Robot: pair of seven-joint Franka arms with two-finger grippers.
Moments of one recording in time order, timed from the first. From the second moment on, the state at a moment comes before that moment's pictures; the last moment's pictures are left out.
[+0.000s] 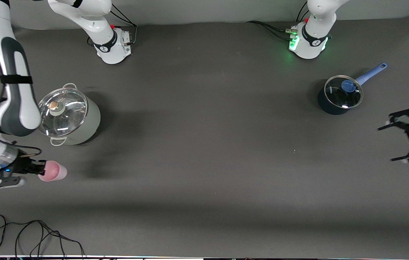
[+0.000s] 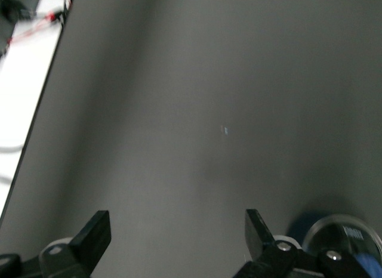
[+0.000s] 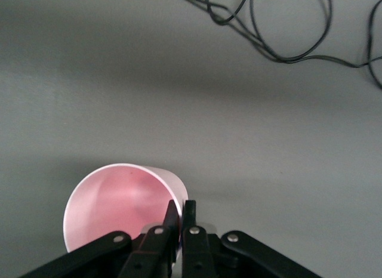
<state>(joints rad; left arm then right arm) 0.60 0.28 -0.54 -1.44 -0.11 1.68 1.44 -0.07 0.43 -0.09 -1.76 0.00 2.33 -0.26</state>
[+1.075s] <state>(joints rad) 0.56 0.15 -0.58 -1.45 0.10 1.41 0.56 -0.05 0.62 -0.09 -1.69 0.15 2.47 -0.30</state>
